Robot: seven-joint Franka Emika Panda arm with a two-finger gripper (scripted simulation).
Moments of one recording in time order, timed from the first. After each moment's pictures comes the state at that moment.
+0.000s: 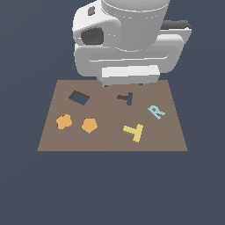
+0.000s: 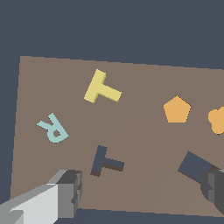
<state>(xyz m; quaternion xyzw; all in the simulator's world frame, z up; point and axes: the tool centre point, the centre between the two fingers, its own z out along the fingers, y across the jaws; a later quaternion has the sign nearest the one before) 0.002 0.028 0.180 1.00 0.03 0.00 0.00</state>
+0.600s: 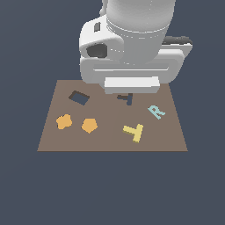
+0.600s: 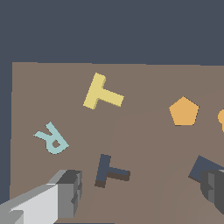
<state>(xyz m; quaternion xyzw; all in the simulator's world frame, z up) 0.012 0.035 0.164 1.00 0.01 0.00 0.00</state>
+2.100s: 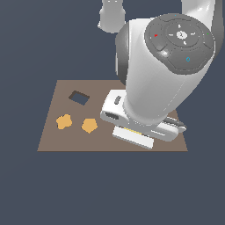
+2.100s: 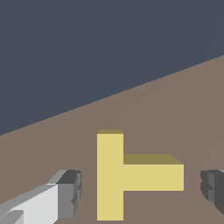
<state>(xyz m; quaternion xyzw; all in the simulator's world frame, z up) 0.086 0.066 0.050 0.99 -0.17 0.00 0.00</state>
